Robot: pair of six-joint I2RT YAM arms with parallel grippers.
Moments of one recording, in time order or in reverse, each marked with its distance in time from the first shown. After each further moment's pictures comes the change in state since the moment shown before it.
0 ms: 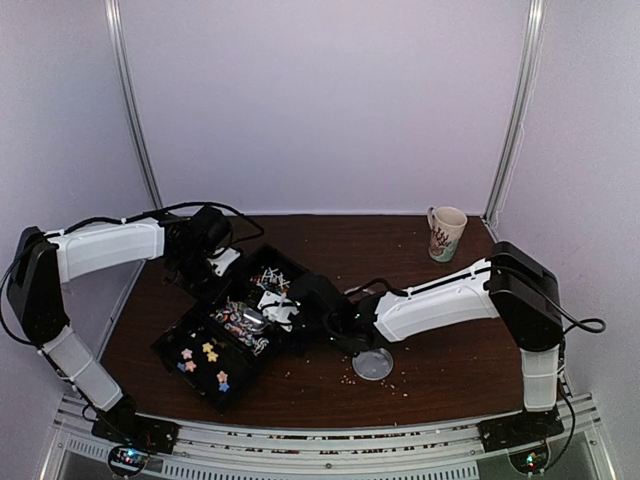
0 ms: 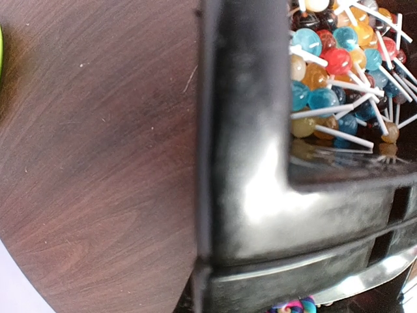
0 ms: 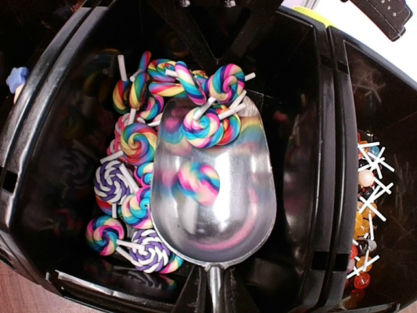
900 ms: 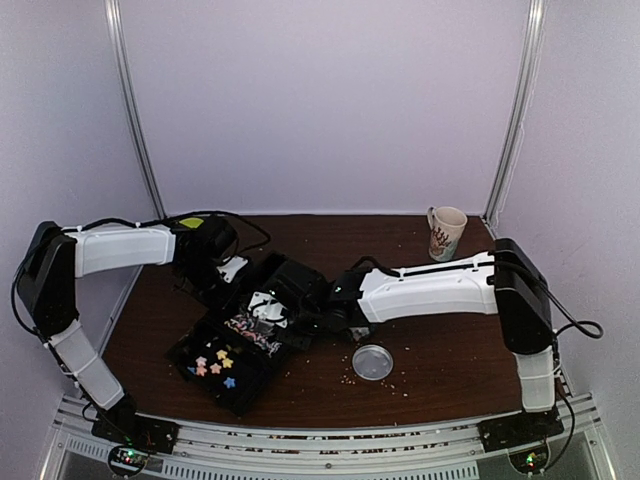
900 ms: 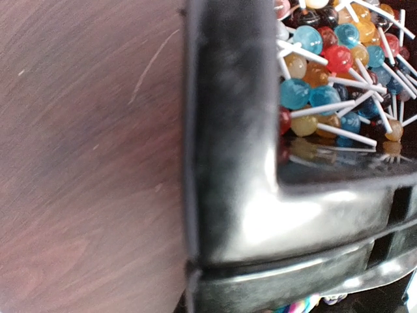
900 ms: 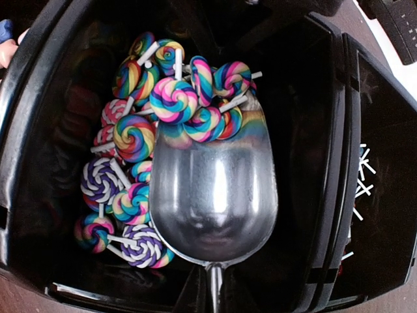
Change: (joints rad) left arm -0.001 0.068 -0.045 0.119 0.146 -0.037; right arm 0.010 0.056 0.317 -0.585 0.126 -0.089
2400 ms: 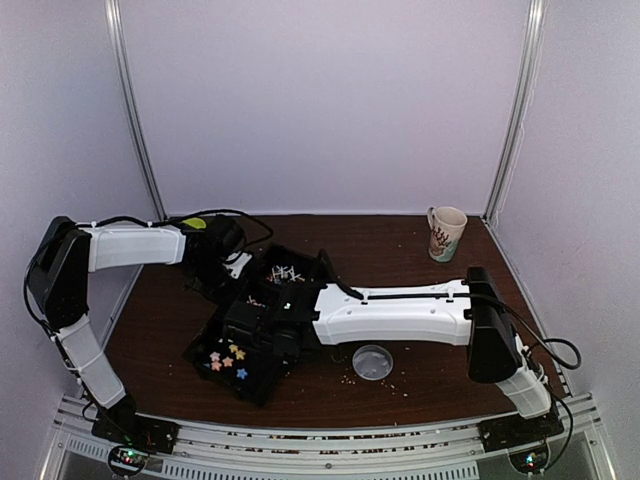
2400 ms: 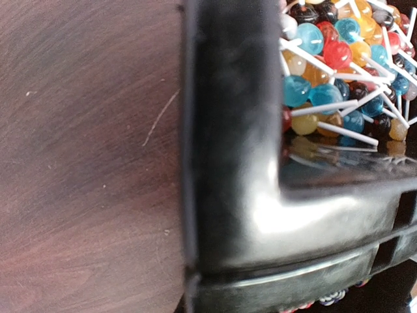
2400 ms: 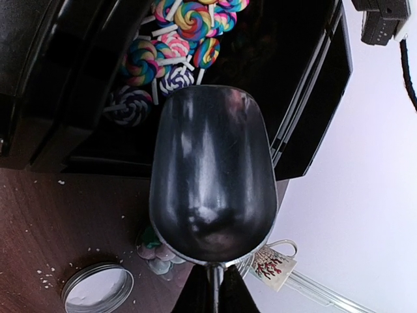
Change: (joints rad) left arm -0.001 0.075 0.030 0.083 -0.058 -0.082; right arm 0.167 0.202 0.452 -0.730 0.661 -0.093
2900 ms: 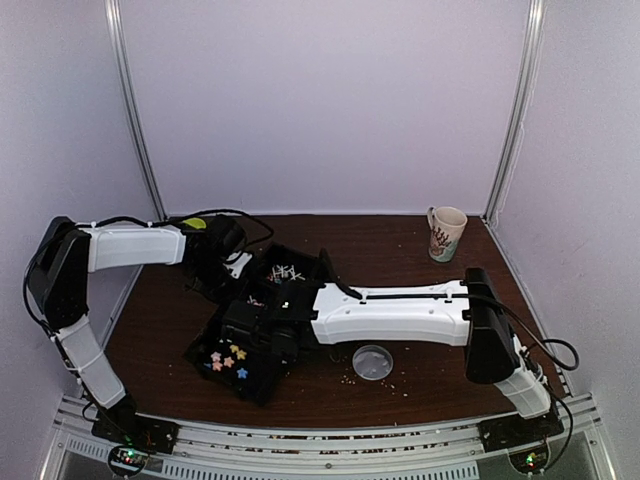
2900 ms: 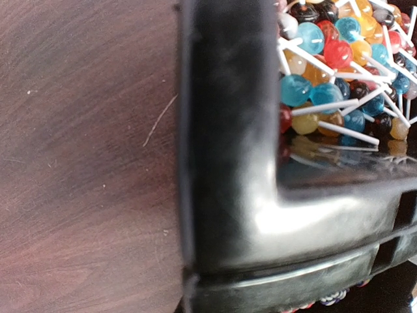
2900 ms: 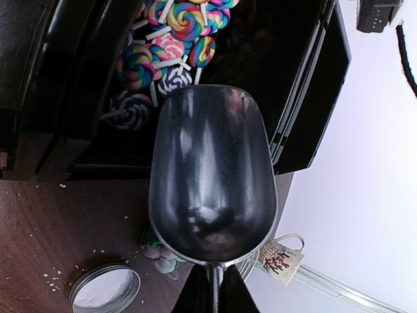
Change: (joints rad) left arm -0.003 -0.002 0.000 0.000 -0.003 -0.006; right arm 0.000 0.012 0.028 -0.032 -0.001 0.069
